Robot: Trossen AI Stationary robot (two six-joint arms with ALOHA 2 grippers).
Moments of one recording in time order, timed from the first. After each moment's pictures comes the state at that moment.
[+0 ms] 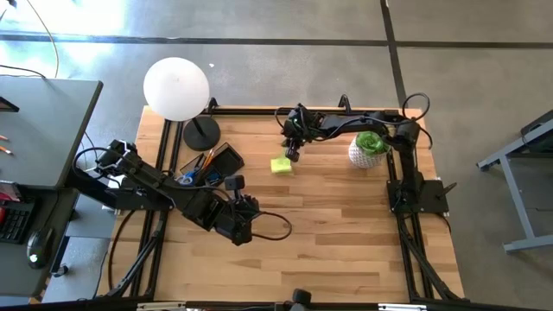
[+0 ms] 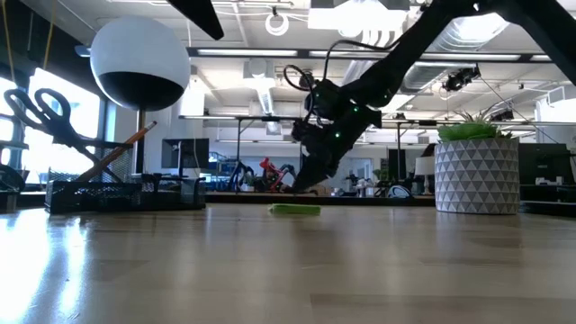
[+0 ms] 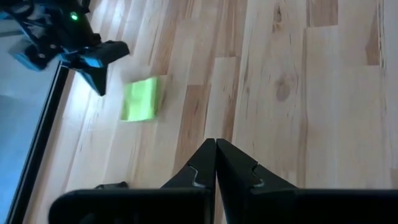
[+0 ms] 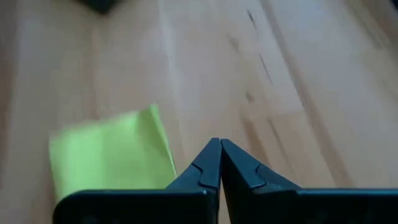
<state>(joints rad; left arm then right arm) -0.37 1.62 1.40 -0.95 -0.64 -0.40 -0.51 2.03 1.24 -0.10 -0.29 -0.18</state>
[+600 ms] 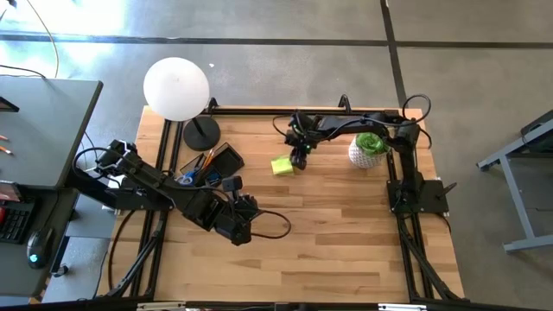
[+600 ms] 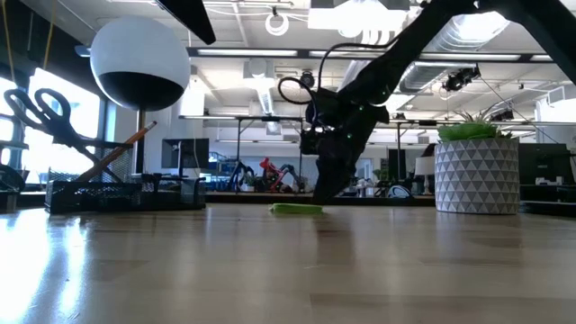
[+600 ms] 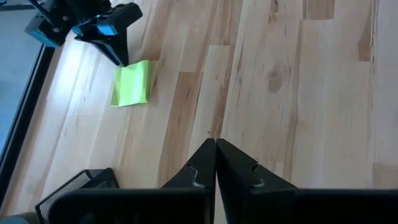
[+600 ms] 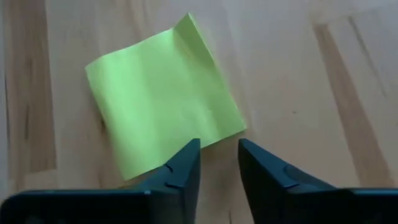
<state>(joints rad) -0.37 1.62 1.39 -0.98 -0.59 -0.48 -0.48 2.02 1.26 -0.37 -0.35 -0.18</state>
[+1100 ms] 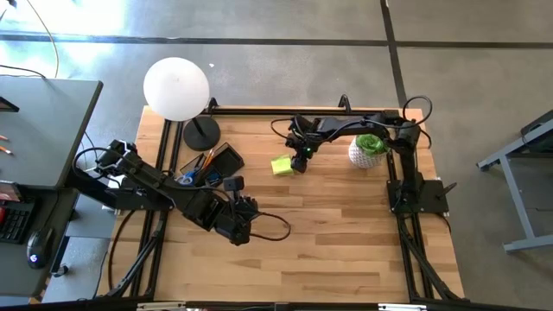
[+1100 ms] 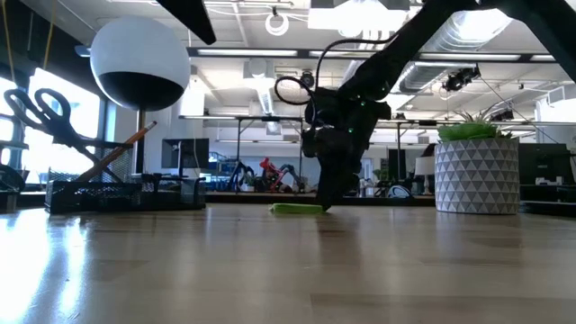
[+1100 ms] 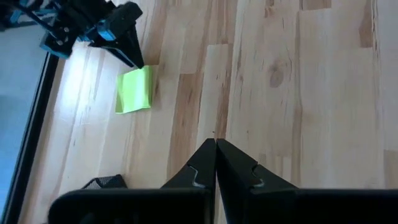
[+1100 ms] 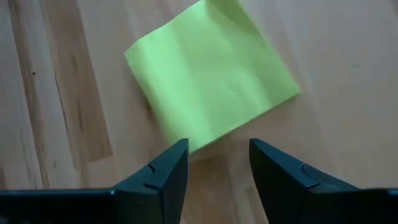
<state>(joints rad) -0.37 1.62 1.39 -0.98 -0.59 -0.40 -0.45 2.02 1.26 -0.48 -0.43 -0.02</state>
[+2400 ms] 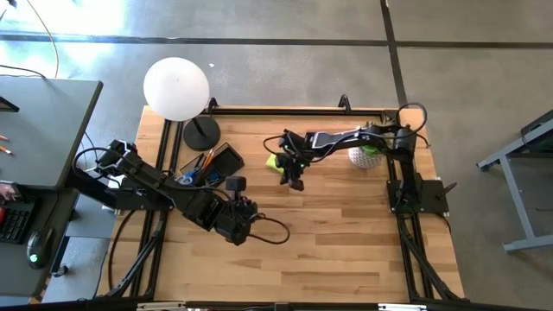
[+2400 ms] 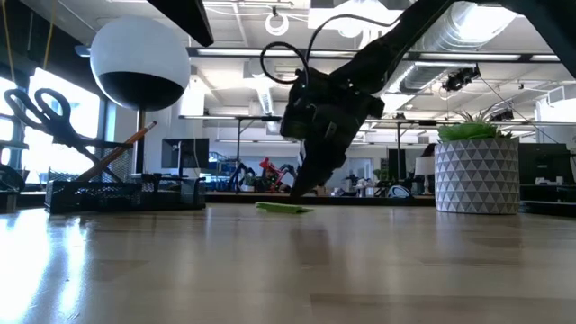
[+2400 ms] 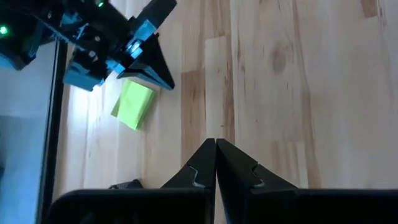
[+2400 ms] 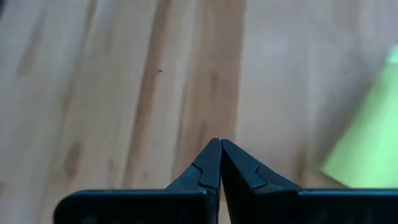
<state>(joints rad) -0.37 1.62 1.39 -1.00 -0.59 -0.27 -0.30 2.02 1.26 -0.30 -0.57 -0.18</state>
